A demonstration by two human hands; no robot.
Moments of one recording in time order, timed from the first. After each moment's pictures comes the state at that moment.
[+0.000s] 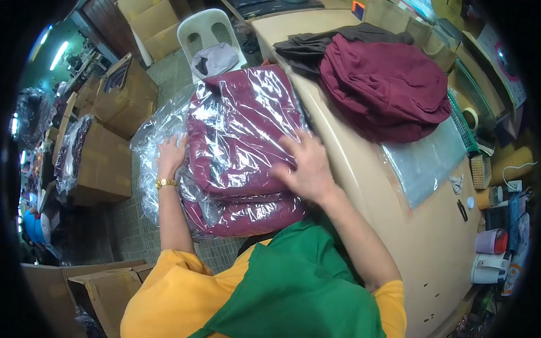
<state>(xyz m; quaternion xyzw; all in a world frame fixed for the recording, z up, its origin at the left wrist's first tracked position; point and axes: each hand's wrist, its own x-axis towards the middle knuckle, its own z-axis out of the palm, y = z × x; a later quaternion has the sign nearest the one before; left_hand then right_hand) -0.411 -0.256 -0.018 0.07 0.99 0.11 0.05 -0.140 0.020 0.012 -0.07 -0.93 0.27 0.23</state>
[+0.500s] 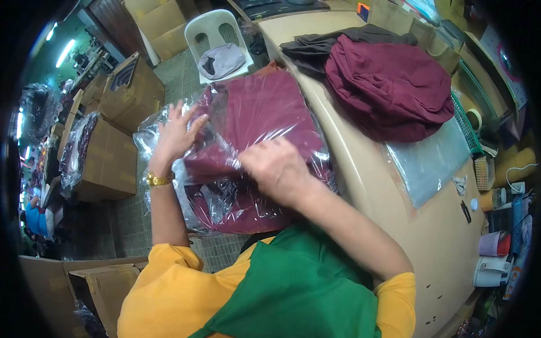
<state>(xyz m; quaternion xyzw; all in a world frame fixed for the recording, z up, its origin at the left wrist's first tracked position) -0.366 -0.216 0.084 0.28 0.96 0.08 -0.02 -0.166 -0.028 0.063 0.16 -0.93 0.15 0.30</state>
